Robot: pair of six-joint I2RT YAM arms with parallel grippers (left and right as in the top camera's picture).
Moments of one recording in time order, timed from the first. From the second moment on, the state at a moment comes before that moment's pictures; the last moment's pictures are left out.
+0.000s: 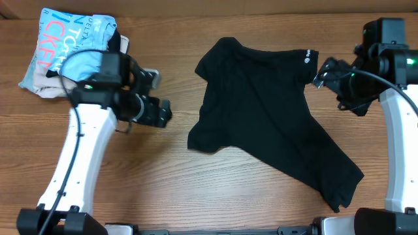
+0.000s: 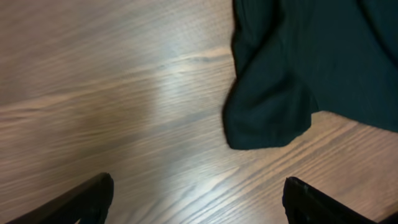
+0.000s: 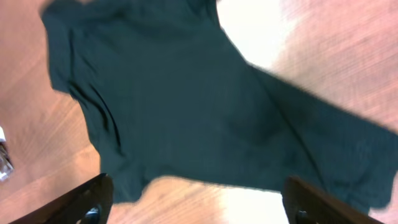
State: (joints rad) left arm -0.11 1.52 1.28 -1.04 0.29 0.08; right arm -0.05 1.58 1.76 -1.46 -0.13 0.52
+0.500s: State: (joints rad) left arm -0.36 1.62 1.09 -0.68 0.14 -0.12; right arm 0.10 1.52 1.76 -1.60 0.13 0.68
